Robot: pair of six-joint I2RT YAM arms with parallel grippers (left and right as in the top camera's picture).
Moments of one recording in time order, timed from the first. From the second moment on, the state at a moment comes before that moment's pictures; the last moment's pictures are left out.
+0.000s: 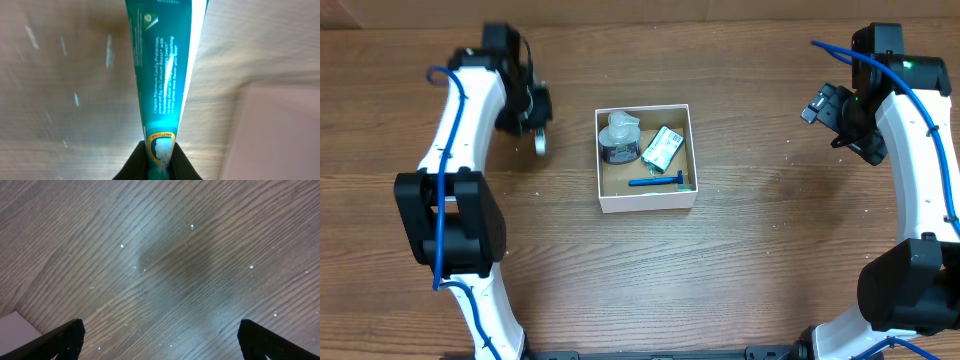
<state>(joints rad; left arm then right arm) -0.01 2.14 1.89 -1.14 0.15 -0.16 -0.09 1.79 1.71 -1.28 0.13 0.59</state>
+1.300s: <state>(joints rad) -0.18 2.13 2.31 -1.50 0.03 0.17 -0.09 1.79 1.71 -1.28 0.13 0.59</state>
